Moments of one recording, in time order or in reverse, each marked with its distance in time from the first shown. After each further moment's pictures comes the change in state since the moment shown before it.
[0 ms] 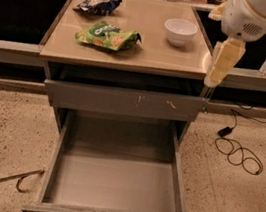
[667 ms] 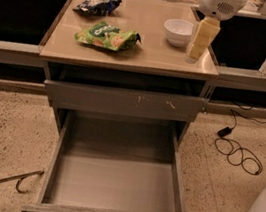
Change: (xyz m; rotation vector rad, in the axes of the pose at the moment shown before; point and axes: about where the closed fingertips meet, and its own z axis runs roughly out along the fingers) arm -0.044 -0.064 0.029 0.018 -0.076 -0.061
